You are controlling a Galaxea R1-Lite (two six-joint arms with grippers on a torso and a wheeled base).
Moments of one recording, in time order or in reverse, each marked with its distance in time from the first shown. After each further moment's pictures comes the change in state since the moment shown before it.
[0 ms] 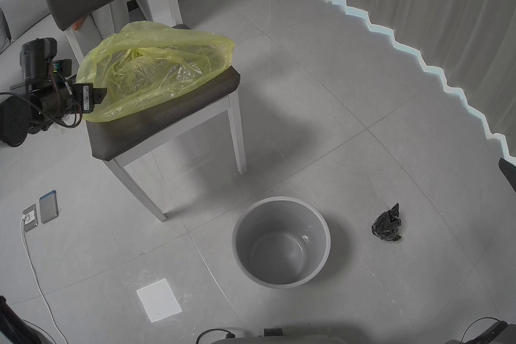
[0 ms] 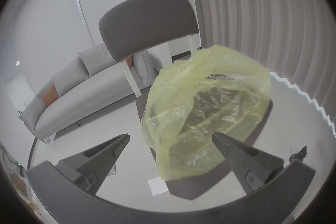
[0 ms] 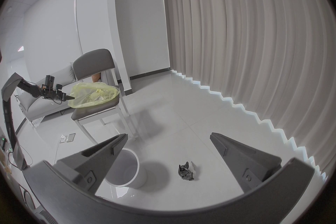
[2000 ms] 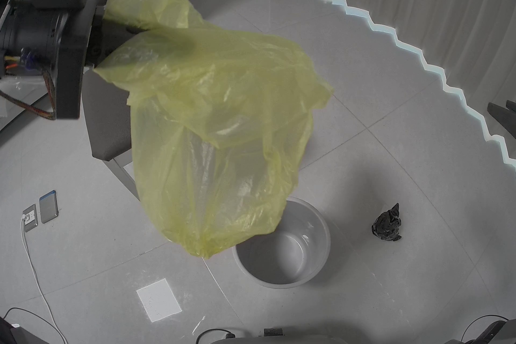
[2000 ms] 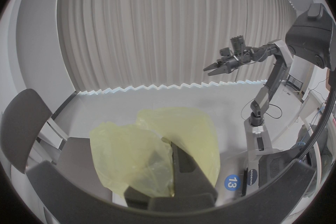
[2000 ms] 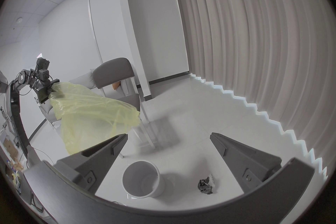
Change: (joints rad) left arm -0.671 -0.257 -0.489 0.869 -0.492 0.421; right arm 0.181 0.180 -0.277 0.062 0.030 0.024
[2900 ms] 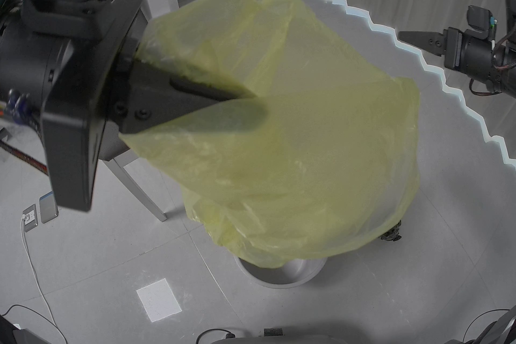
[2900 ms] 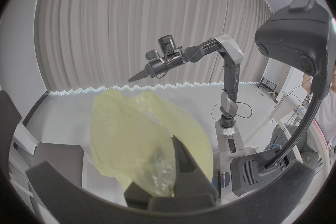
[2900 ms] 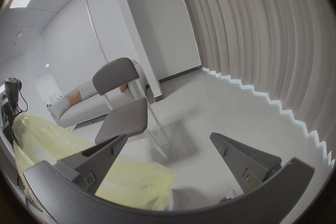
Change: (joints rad) left arm -0.229 0.020 0.009 0.063 -0.002 -0.064; right arm 0.085 0.544 -0.488 -0.020 0.050 0.068
